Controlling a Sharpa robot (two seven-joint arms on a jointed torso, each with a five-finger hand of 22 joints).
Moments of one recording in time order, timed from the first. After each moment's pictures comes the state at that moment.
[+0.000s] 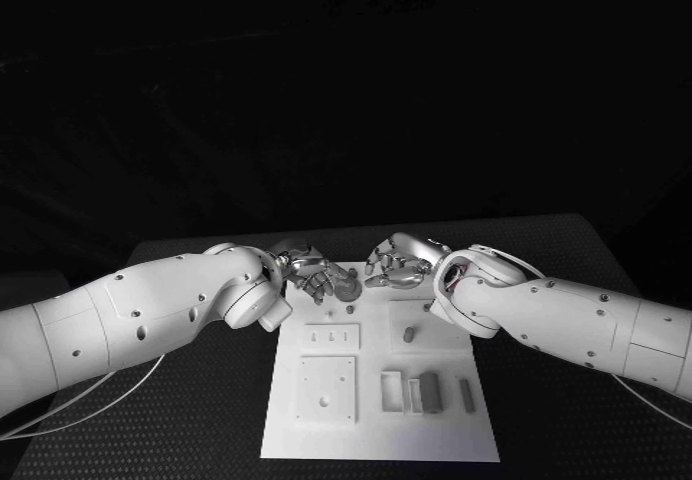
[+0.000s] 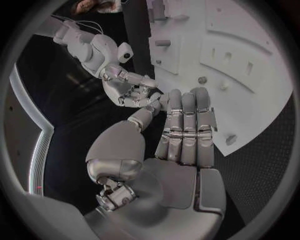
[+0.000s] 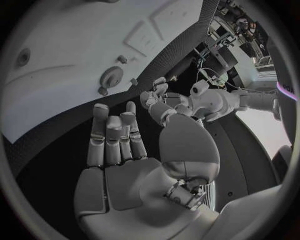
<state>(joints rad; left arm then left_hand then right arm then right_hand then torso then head) 1.35 -0.57 -0.15 1.30 -0.58 -0.19 -0.22 0.97 0.08 0.53 -0.29 0.20 1.03 0.11 0.37 0.64 1.35 0.00 0.22 0.58 1.20 -0.02 0.45 1.13 0.03 1.15 -0.12 0.29 1.04 1.20 -0.69 -0.02 1.37 -1.27 -0.33 -0.06 1.02 -0.12 0.59 -0.24 0.07 0.98 0.11 0.31 0.60 0.95 0.01 1.16 0.98 1.10 -0.10 1.44 0.87 0.25 1.03 0.03 0.88 1.31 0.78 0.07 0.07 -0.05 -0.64</state>
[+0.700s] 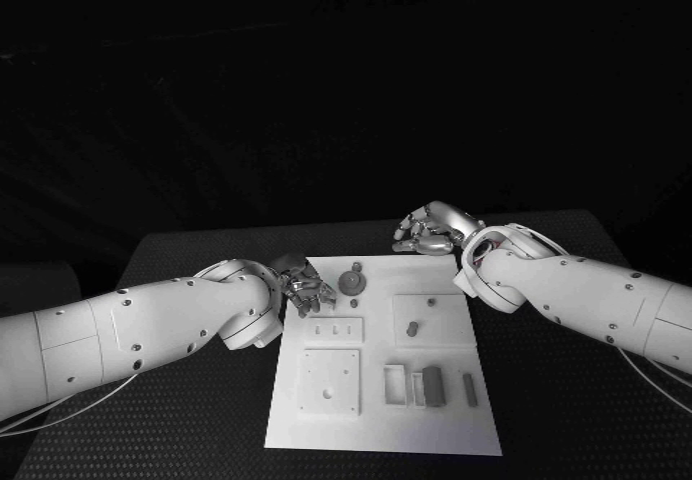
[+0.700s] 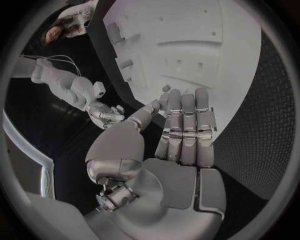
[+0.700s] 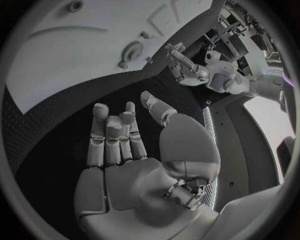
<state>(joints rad) 1.35 -0.61 -0.24 1.40 -0.88 -0.30 -0.34 0.98 0.05 0.54 -0.29 0.21 1.04 0.11 0.36 0.67 1.35 0.01 0.24 0.60 1.21 -0.03 0.47 1.13 0.03 1.15 -0.12 0.30 1.06 1.22 -0.72 0.02 1.28 -1.16 -0.40 -0.01 1.03 -0.13 0.58 -0.23 0.07 0.97 0.11 0.30 0.59 0.94 0.01 1.15 0.97 1.10 -0.09 1.43 0.86 0.25 1.03 0.03 0.88 1.31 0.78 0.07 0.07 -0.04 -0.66</state>
